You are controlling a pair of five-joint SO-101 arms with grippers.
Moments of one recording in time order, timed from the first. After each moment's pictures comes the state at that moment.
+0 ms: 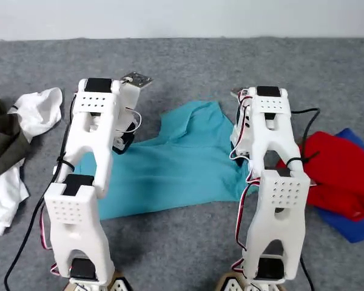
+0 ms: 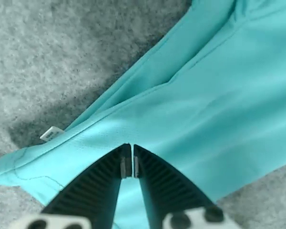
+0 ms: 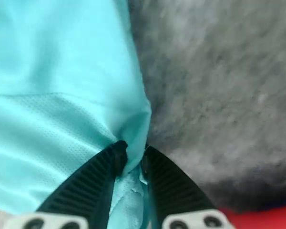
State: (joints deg) left arm 0.4 33.0 -23.0 99.3 -17.5; right arm -0.4 46.1 -29.2 97.1 16.0
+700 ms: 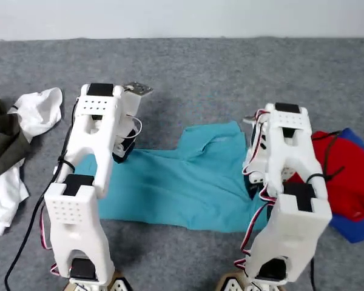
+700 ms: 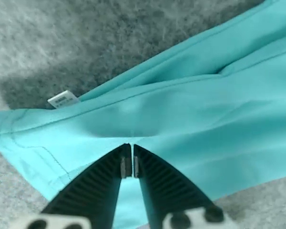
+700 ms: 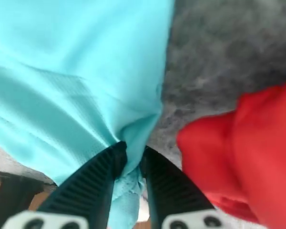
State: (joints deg) left arm 0.4 33.0 -18.4 99.3 -17.5; right arm 4.4 22.6 4.0 95.6 17.6
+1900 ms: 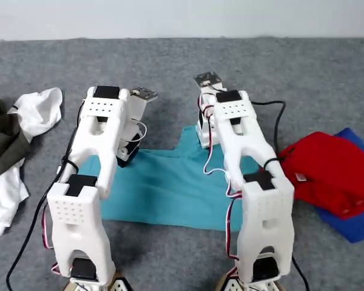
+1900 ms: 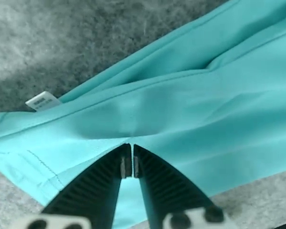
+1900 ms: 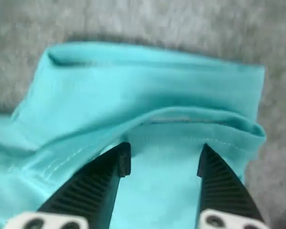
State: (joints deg) left arm 2.2 33.0 -16.3 99.3 -17.5; right arm -14.0 36.9 -19.4 73.5 6.5
